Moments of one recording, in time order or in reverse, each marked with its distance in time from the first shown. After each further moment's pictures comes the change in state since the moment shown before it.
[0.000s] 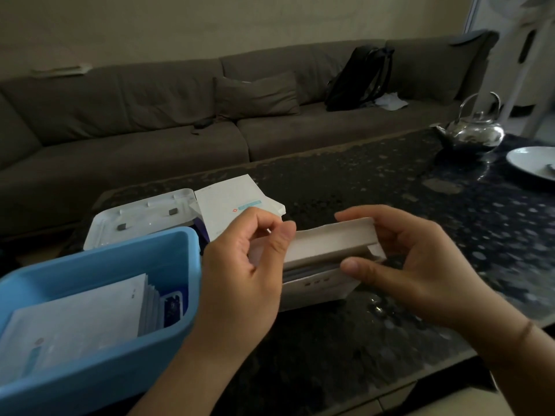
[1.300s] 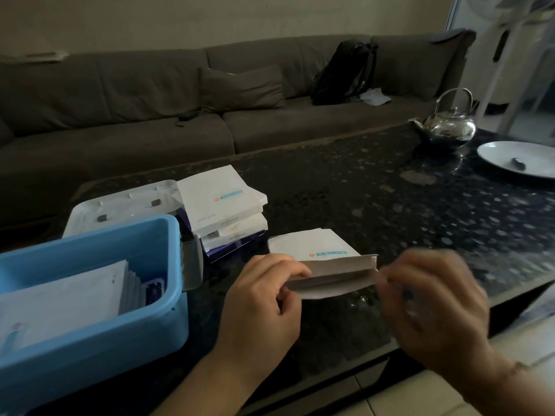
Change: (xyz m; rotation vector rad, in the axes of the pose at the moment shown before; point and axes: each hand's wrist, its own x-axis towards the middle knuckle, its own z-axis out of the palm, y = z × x) left_hand -0.055 -0.033 0.036 0.223 -0.159 0.172; right_hand -0.076 0.055 0.008 -0.590 0.475 -0.426
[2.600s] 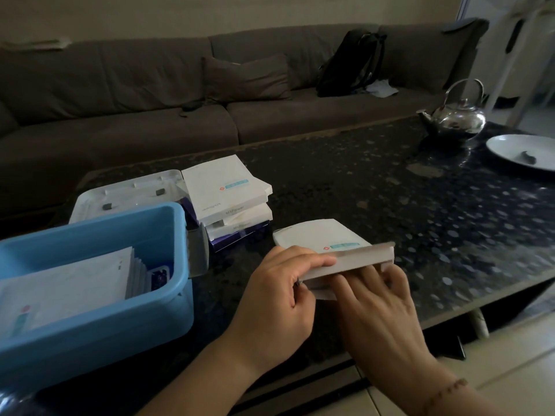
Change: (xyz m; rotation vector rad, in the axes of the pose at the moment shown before) left_hand 0.002 0.008 0.000 -0.192 -0.172 -0.041; right_hand -0.019 -0.042 0.044 -0.440 -0.415 0.072
